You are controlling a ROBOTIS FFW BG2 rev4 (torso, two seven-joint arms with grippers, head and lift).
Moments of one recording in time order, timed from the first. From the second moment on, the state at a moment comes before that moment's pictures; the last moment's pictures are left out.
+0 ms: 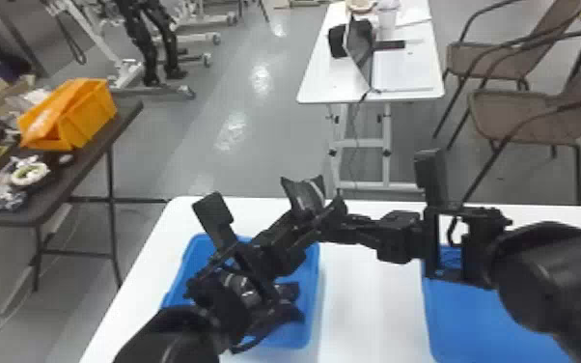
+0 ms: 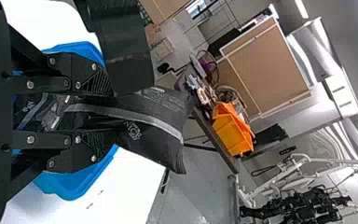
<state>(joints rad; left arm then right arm) 0.21 0.10 0.00 -1.94 0.67 0.48 -0.24 -0.32 -0.17 0.47 -1.49 -0.50 0.64 0.65</state>
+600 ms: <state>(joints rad) 0.23 0.08 0.01 -1.94 0.60 0.39 -0.23 -0.32 -0.17 0.48 -1.48 -0.52 0.63 0.66</state>
